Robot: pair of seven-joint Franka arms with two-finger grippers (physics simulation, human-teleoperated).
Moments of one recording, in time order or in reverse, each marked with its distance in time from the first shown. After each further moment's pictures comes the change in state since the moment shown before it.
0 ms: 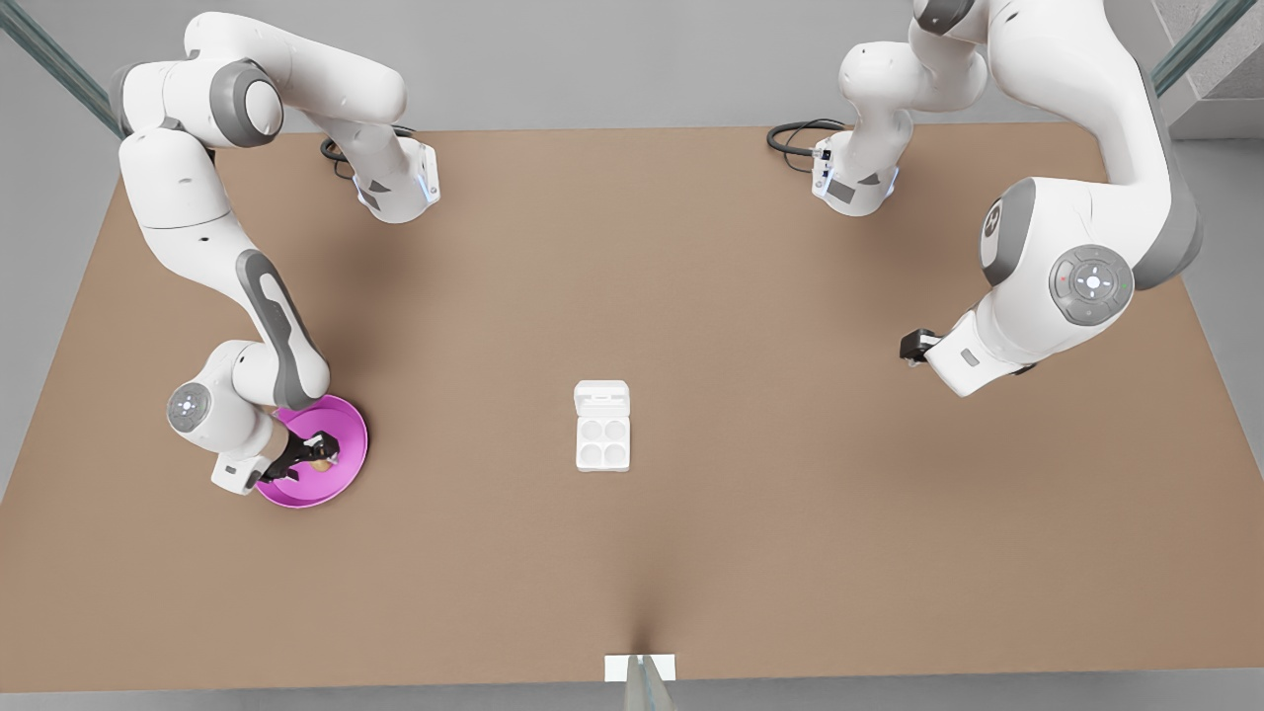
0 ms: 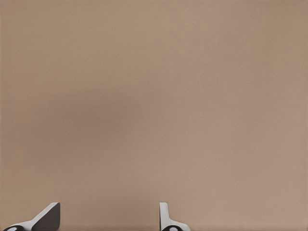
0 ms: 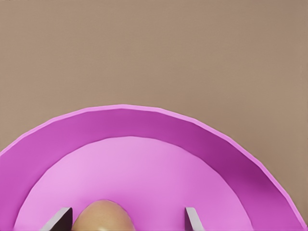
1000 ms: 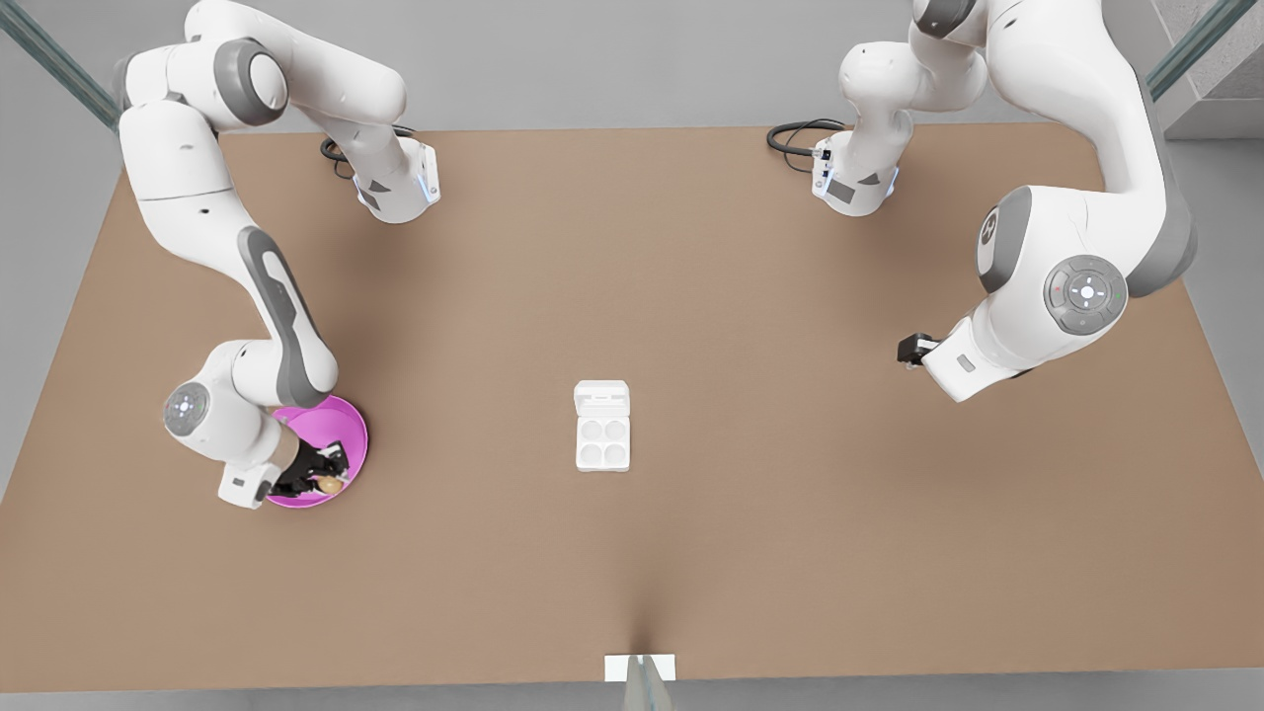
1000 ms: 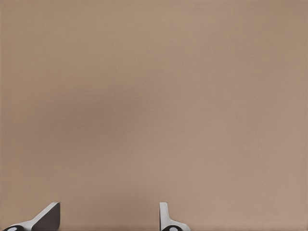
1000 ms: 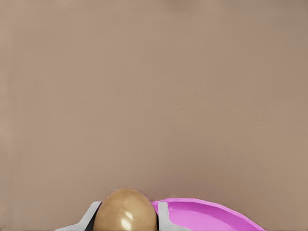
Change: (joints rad) left arm 0.000 0.013 0.000 0.000 0.000 0.000 -0.001; right arm 0.020 -0.060 0.143 0.125 0.016 -0.120 0.023
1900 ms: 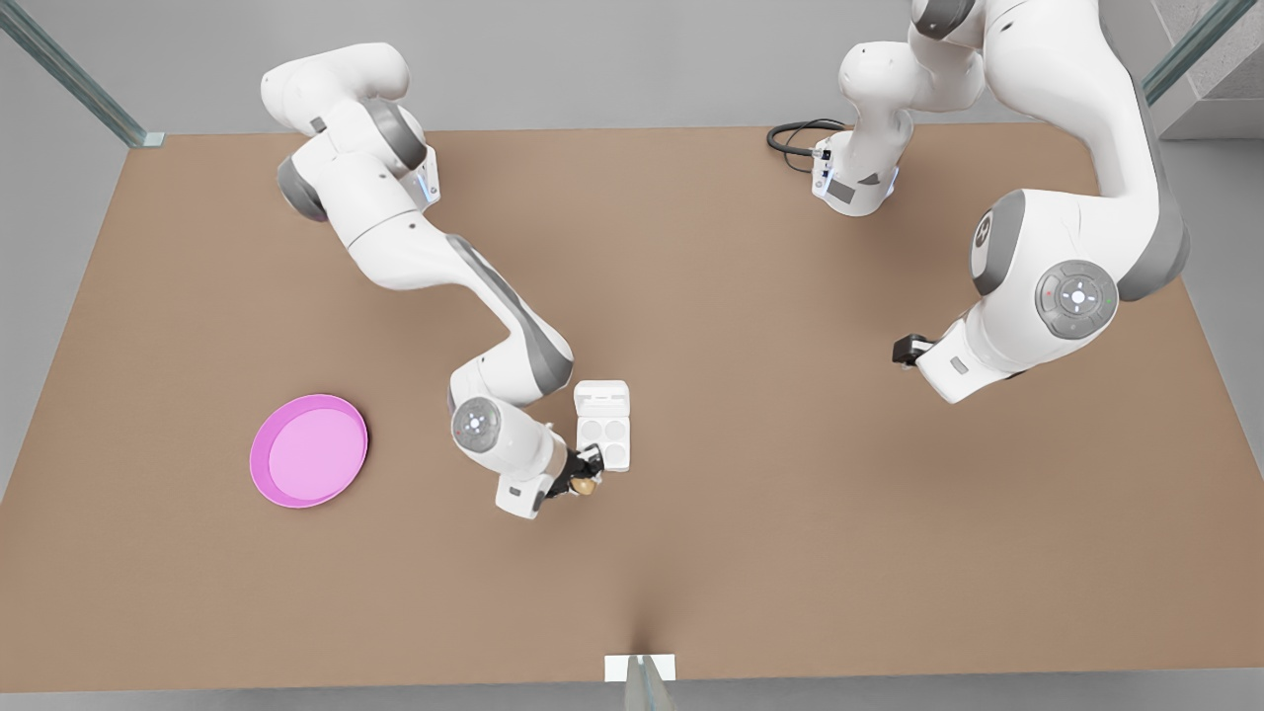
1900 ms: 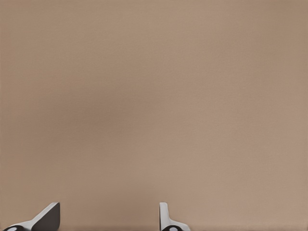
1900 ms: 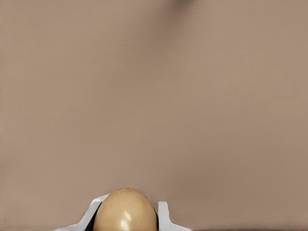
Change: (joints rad) left arm -0.008 0.008 0.000 0.000 -0.001 -0.003 -0.006; right arm 0.632 0.359 -0.044 0.642 0.085 -0.201 0.595
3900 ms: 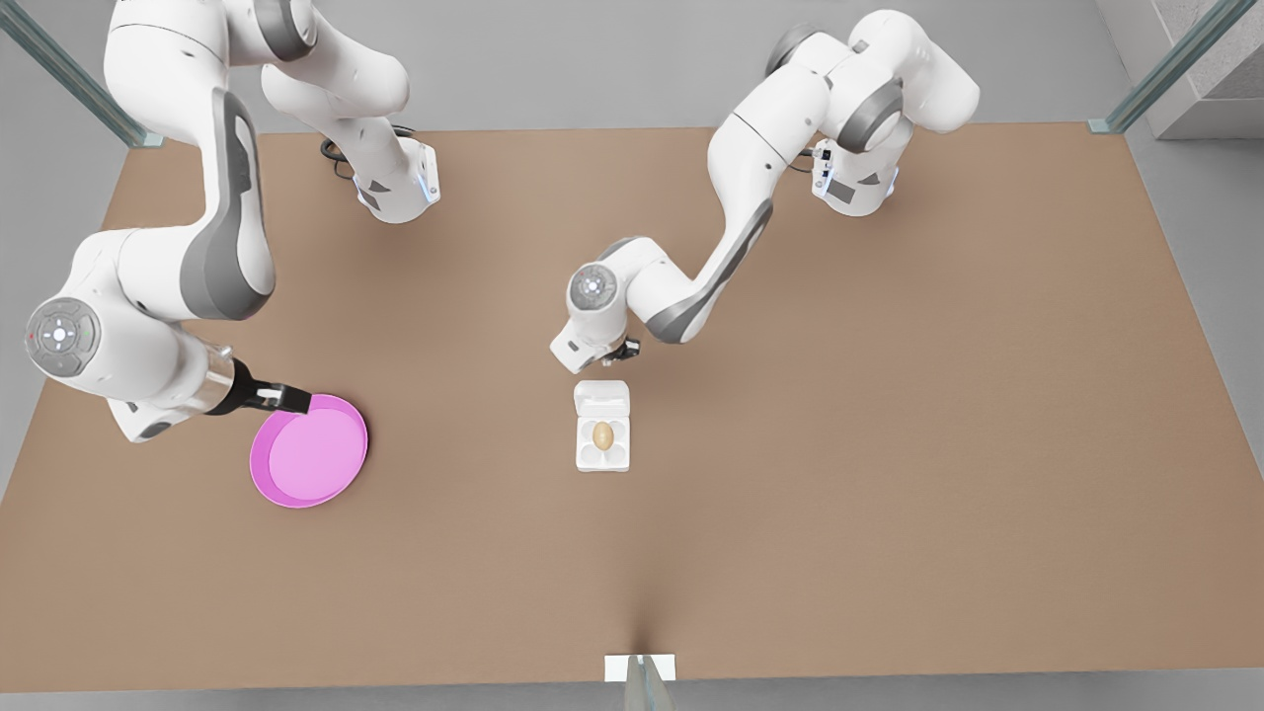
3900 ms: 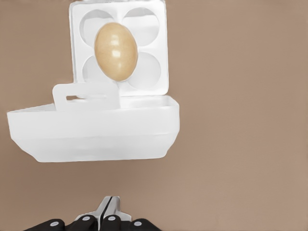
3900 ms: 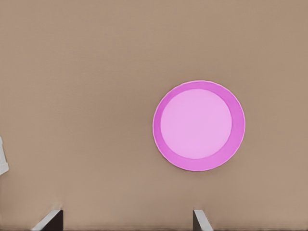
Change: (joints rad) left arm -0.705 0.531 0.006 0.078 -0.088 0.614 -0.852; right arm -0.359 -0.630 -0.221 -0.294 -0.077 -0.662 0.133
